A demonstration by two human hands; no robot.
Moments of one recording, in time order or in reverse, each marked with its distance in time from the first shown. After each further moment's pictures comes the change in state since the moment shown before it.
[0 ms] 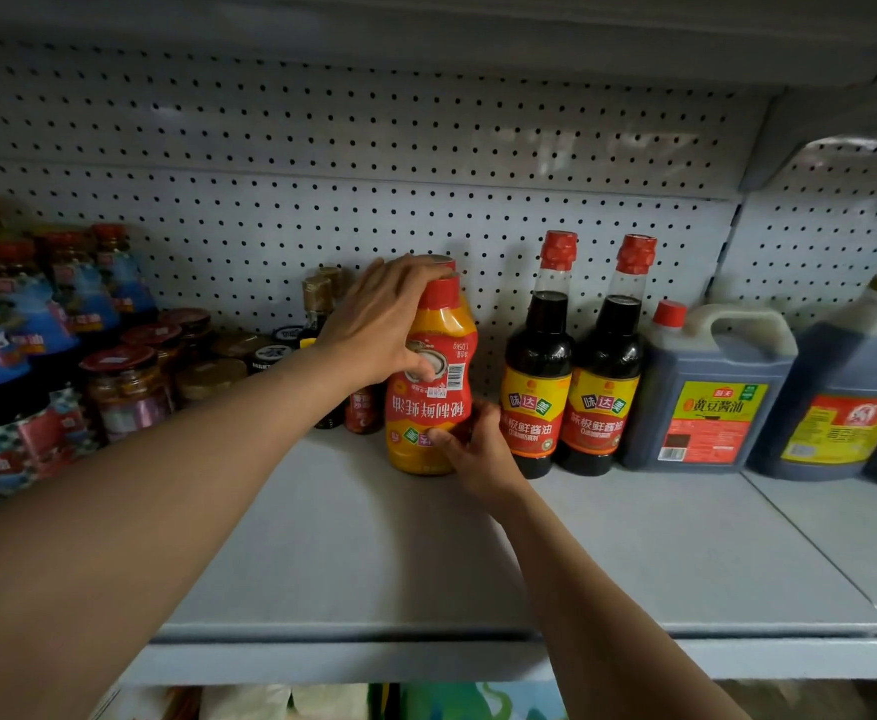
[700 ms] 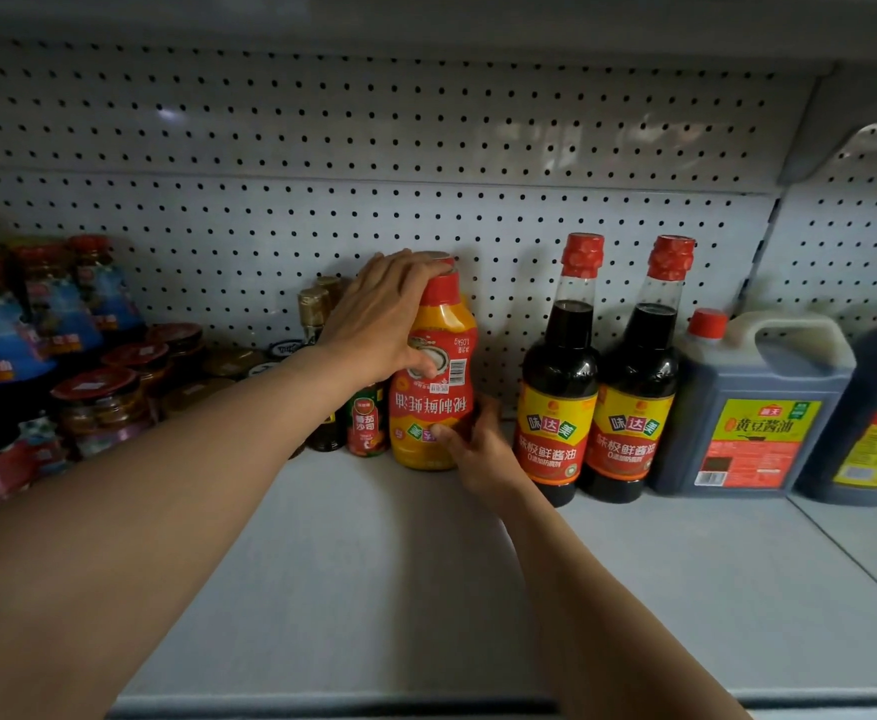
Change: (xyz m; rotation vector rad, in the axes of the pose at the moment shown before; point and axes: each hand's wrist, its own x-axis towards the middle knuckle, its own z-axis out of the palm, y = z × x) left_hand 0.032 -0.025 0.020 0.065 0.001 -0.049; right_hand 0.042 0.002 0.006 -0.042 -0.049 -0.005
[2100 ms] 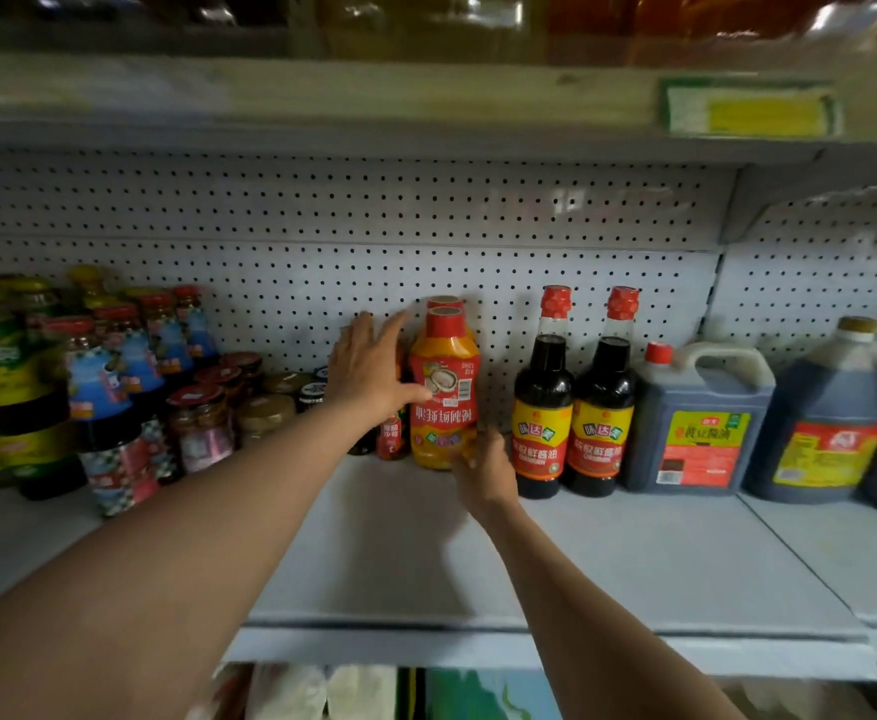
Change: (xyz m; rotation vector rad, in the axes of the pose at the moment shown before) left_hand -0.064 0.016 -0.041 -0.148 -0.018 -0.390; right_hand -0.055 -0.023 0.021 -0.313 0.271 0.083
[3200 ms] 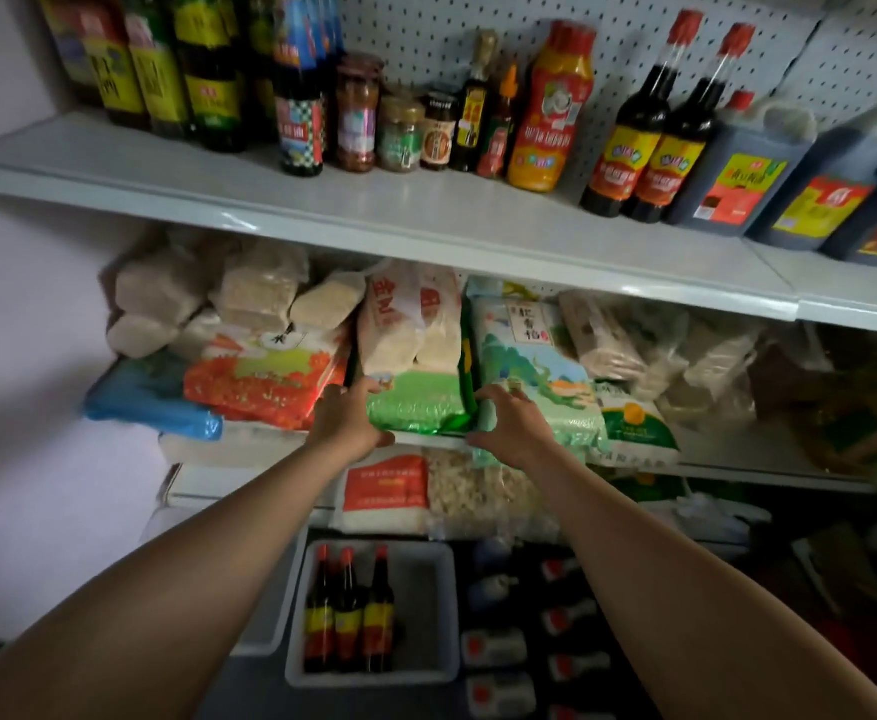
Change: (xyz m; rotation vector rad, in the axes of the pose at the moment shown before) left_hand -0.462 -0.198 0.001 -0.226 -0.520 -0.399; right_hand -0.404 0.023 0.047 -0.716 -0.479 0.132
